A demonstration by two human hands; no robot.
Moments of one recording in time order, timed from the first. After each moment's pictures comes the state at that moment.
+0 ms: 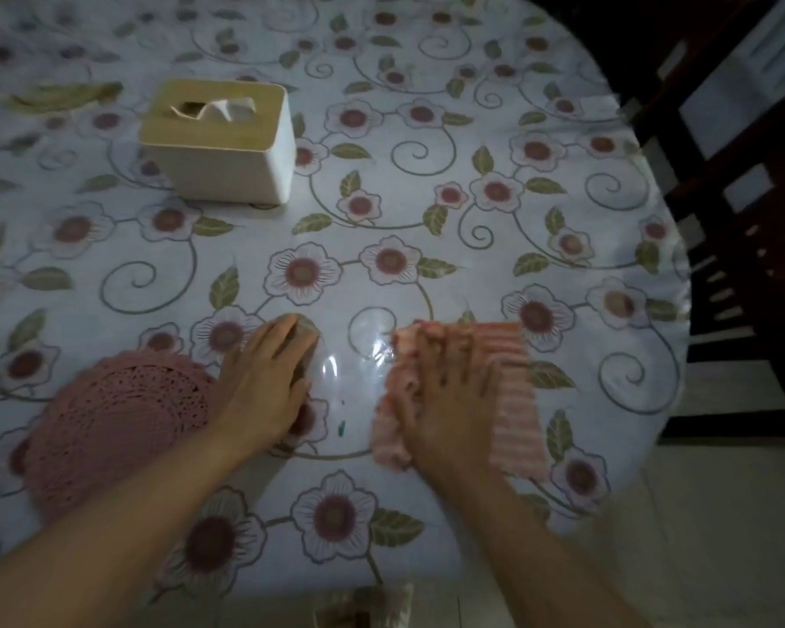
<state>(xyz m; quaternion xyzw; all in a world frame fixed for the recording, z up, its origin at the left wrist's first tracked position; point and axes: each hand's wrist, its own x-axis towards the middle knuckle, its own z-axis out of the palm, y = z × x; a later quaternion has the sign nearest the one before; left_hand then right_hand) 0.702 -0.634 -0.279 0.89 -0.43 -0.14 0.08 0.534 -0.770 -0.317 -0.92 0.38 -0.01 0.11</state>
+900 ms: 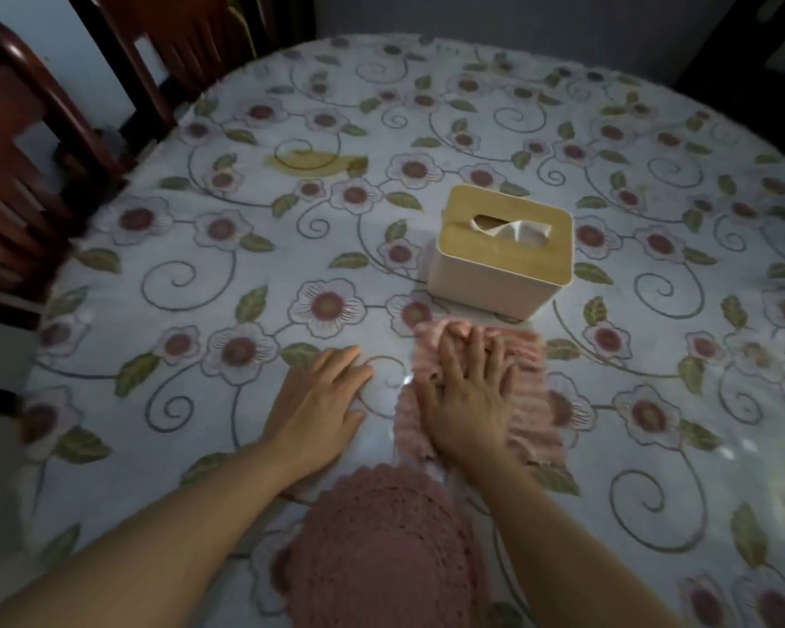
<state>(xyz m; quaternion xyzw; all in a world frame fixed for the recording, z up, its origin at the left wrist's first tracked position) 0.925 -0.506 -0.291 0.89 -0.43 -0.10 0.12 0.829 -0.678 -0.314 -0.94 0.30 0.03 0.13</state>
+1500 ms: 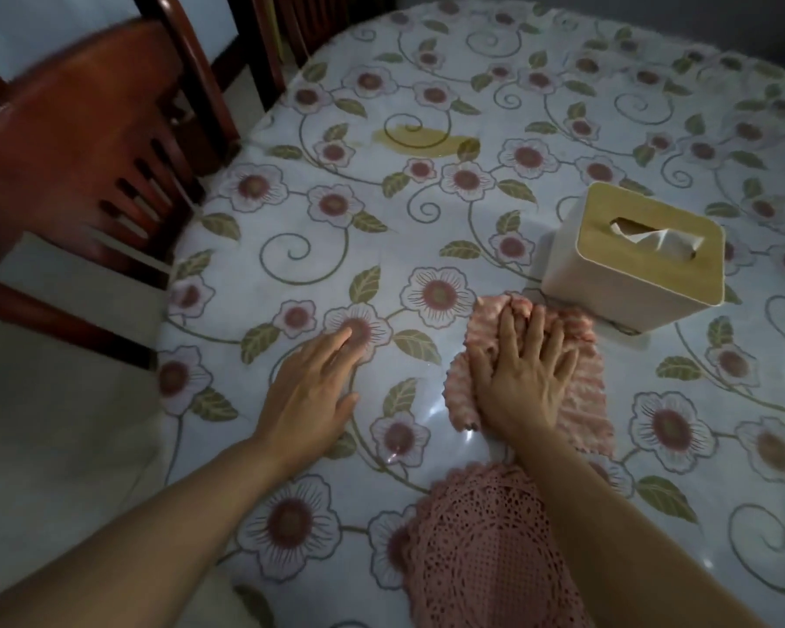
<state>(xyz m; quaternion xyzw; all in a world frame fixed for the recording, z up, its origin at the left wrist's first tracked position) 0.960 -0.395 -0.295 0.92 -0.34 -0.09 0.17 0.882 -0.632 -0.316 -0.94 0.32 0.05 0.10</state>
